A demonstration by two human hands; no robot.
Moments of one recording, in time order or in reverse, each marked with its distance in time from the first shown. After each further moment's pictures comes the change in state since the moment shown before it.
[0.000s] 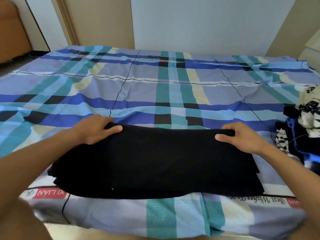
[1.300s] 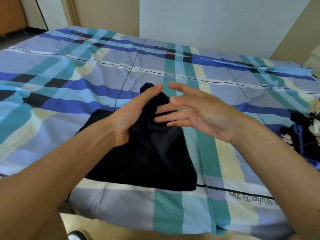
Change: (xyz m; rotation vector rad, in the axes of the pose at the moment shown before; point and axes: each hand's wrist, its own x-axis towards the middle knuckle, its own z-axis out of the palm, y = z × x) left_hand -0.040 0.143 -0.065 -1.653 -0.316 -0.293; right_hand -0.014 -0.216 0.012 0.881 -0.382 0.001
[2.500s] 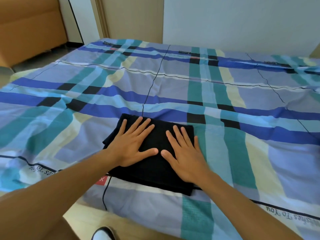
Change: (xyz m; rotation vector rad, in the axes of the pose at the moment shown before) left_hand 0.015 -0.095 -0.132 1.764 0.291 0.182; right_hand 0.066 0.157 0.061 -1.203 0.167 -0.149
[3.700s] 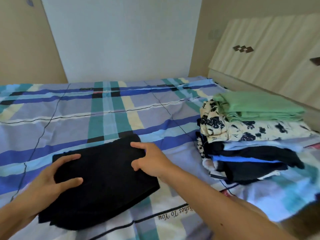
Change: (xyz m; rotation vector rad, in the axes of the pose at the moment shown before) left_hand 0.042 0.108 -0.071 -1.048 0.004 -0.050; right_hand -0.084 0.113 -0.144 0.823 0.216 0.465
